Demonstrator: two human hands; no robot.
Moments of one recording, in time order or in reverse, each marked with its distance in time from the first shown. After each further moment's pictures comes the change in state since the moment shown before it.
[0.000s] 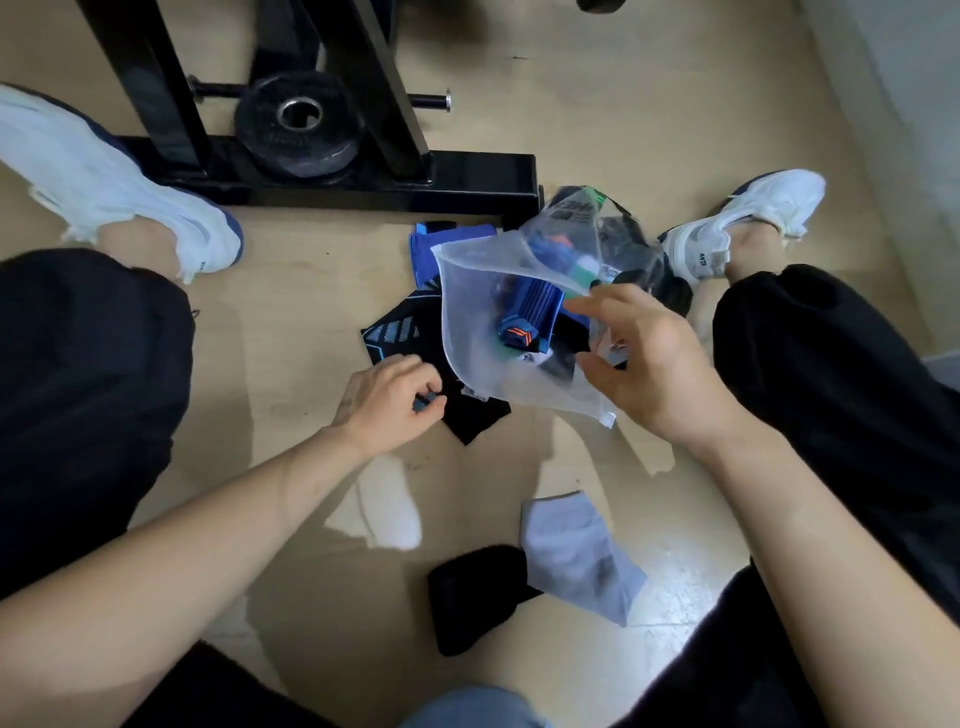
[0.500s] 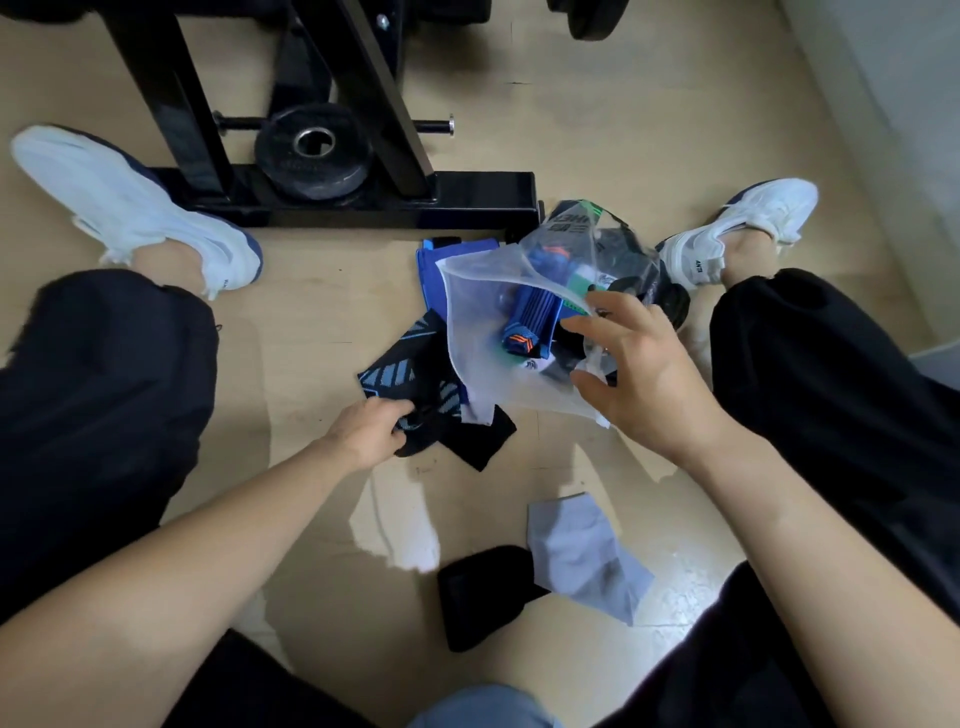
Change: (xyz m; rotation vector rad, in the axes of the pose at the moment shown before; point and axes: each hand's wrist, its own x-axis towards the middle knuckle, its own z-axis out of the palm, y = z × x) left_hand -0.016 -0.036 0.005 0.142 -0.554 -0.225; right_hand -0.014 -0.001 0.004 -0.179 0.012 0.016
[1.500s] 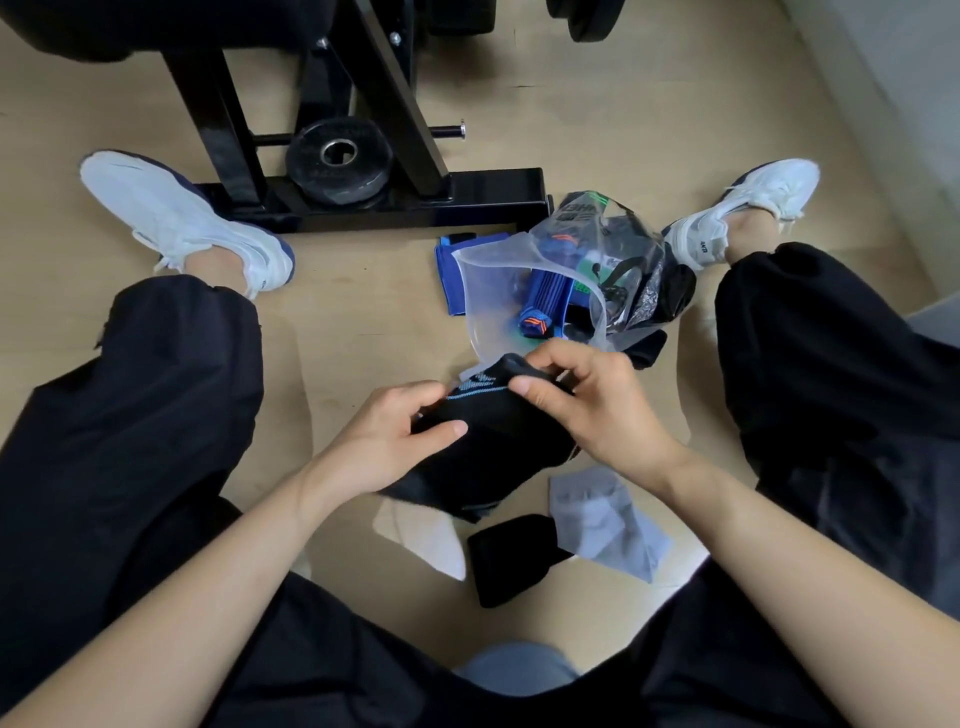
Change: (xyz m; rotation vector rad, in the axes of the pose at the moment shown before) left_hand -0.138 0.070 -0.087 -0.675 0.170 0.218; right_hand -0.037 -0.081 0.013 0.685 0.038 0.006
